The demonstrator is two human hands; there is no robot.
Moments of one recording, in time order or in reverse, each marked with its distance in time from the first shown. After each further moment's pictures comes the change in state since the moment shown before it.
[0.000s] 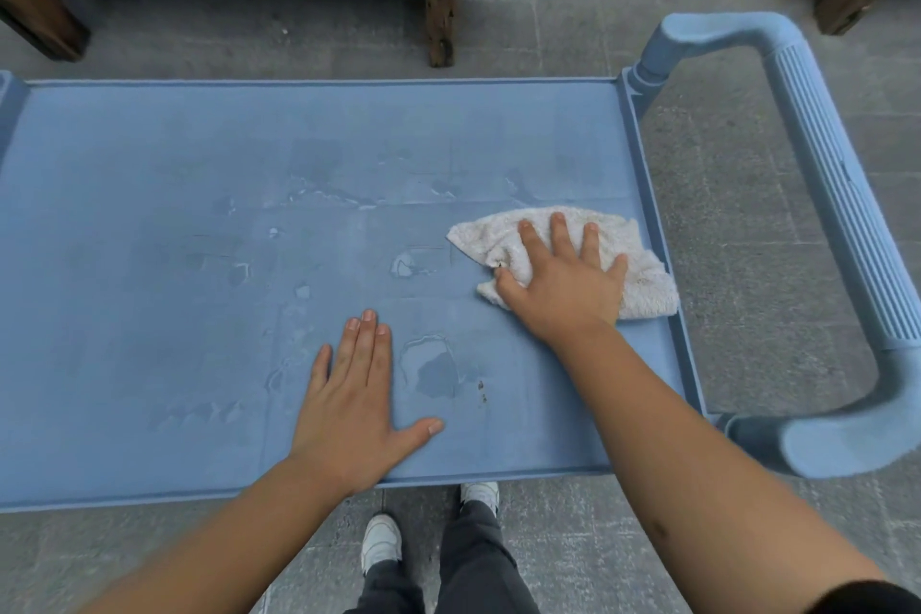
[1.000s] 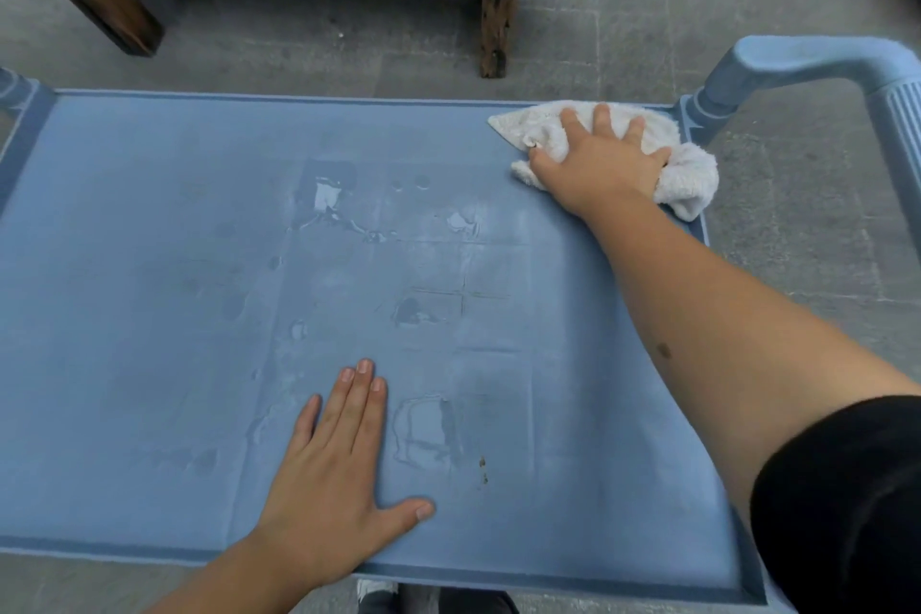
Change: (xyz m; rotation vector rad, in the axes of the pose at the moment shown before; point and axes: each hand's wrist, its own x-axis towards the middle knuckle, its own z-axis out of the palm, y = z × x) left_hand 0.008 0.005 -0.012 0.085 -0.015 -0.018; right_hand 0.210 -0.017 -0.053 0.064 0.019 -0.037
